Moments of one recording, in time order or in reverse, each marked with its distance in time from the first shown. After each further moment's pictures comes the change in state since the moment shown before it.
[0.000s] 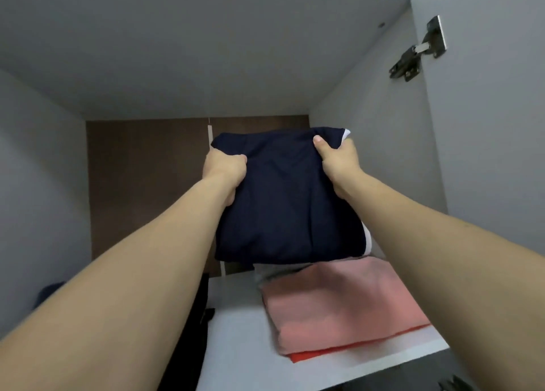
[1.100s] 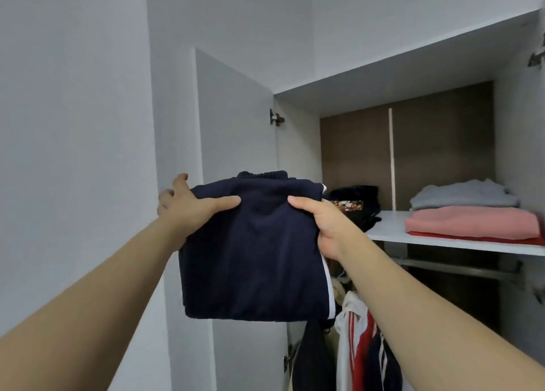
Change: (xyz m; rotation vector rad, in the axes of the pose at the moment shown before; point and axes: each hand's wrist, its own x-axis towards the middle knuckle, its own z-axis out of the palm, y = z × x) left_hand -0.578 0.233 -0.300 0.862 0.653 -0.301; right_hand -0.471 -0.243 -0.088 0.745 -1.101 0.741
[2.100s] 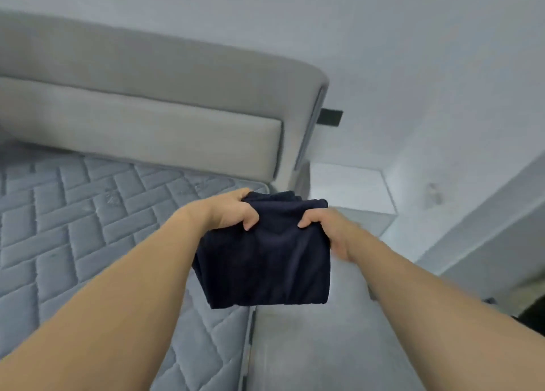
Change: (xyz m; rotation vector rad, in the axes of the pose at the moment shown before) left_hand -0.582 -0.412 -0.360 0.049 -0.150 -1.042; right_hand -0.497 0.399 0.344 -0.511 -0.939 1.013
